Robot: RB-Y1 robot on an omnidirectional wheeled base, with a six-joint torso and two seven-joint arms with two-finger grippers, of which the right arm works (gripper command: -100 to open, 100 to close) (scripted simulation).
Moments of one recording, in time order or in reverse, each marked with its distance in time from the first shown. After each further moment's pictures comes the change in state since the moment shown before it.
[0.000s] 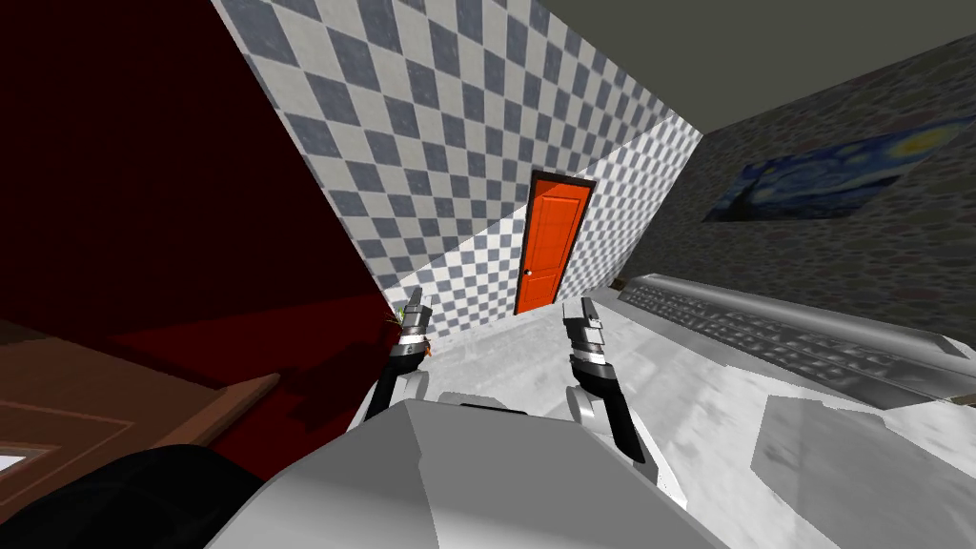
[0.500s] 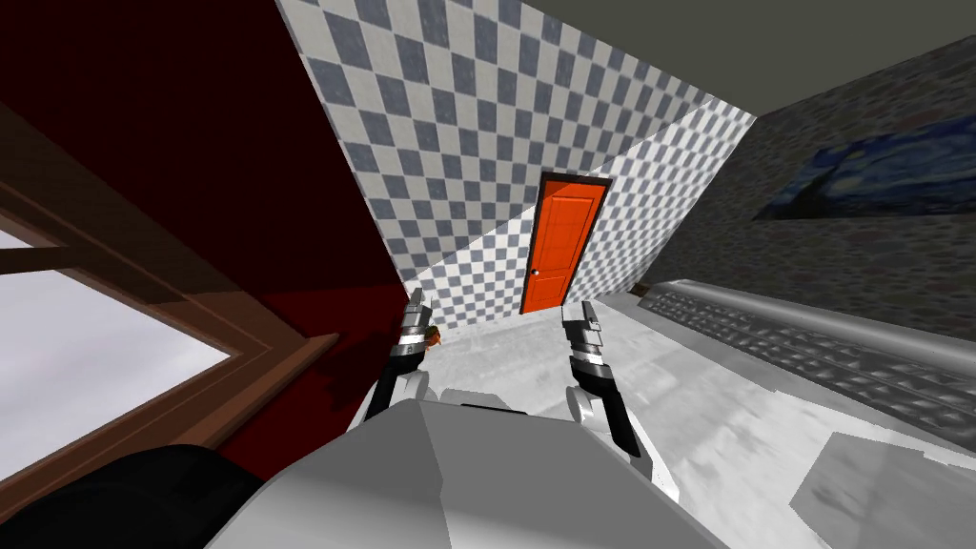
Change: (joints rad) arm -0.023 -0.023 -0.009 0.087 -0.058 -0.024 -0.069
